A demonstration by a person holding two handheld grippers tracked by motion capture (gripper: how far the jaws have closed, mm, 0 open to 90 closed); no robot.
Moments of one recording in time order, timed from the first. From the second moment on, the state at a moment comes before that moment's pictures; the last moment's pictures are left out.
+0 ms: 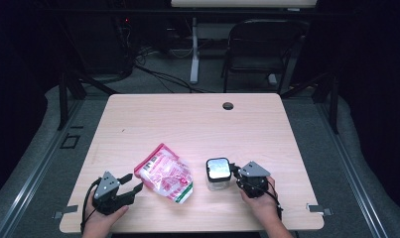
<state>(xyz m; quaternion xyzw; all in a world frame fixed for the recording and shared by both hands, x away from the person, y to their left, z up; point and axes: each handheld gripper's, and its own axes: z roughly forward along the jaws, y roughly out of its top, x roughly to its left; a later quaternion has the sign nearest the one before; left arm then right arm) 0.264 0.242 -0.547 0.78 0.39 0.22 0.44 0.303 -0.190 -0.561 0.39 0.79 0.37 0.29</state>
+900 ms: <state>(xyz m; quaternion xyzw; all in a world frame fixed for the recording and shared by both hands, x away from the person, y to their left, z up) 0.269 0.221 -0.544 0.80 0.34 0.21 0.45 0.282 -0.170 -0.562 0.34 0.82 0.40 0.24</state>
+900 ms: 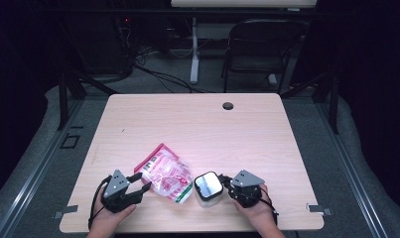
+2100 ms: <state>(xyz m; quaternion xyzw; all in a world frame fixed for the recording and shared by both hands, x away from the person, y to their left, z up) 0.290 0.123 -0.507 0.83 0.28 0.11 0.47 0.280 -0.169 -0.508 0.41 0.76 0.46 0.20</state>
